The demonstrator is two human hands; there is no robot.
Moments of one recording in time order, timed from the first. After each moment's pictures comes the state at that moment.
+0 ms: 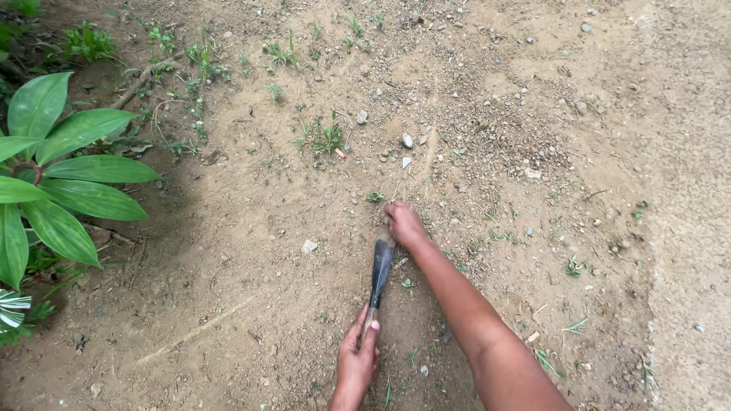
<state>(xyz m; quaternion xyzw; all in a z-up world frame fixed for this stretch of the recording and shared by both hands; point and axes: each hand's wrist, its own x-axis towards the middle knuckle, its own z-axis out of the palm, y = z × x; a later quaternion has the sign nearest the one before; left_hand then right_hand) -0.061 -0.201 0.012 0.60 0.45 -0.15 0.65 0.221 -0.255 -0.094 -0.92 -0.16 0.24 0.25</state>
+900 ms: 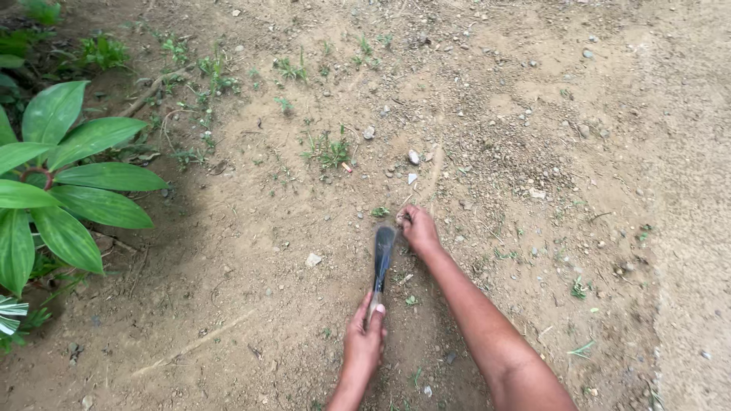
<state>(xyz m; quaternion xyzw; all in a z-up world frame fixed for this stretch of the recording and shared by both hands) -0.003 -0.192 0.034 0.62 0.43 -0.15 0.63 0.239 -0.261 -0.052 -0.86 0.01 0.26 0.43</state>
